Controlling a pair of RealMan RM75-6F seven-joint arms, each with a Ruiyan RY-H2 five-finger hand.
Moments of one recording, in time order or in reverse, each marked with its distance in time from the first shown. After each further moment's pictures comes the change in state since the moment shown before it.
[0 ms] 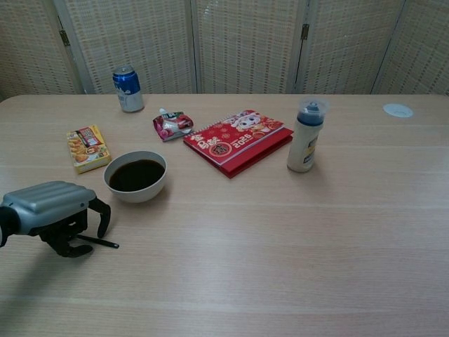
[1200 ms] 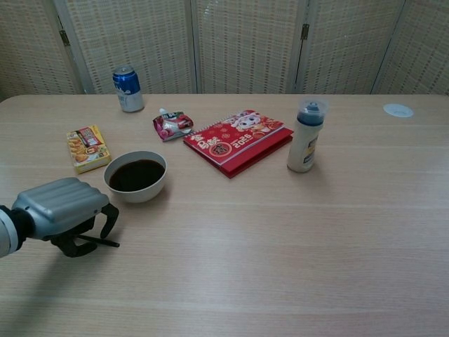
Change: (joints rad) left arm -0.033 -0.041 0.030 -0.069 -0.116 0.095 0.356; right arm -0.010 -0.010 0.001 0.037 0.015 -0.004 0.038
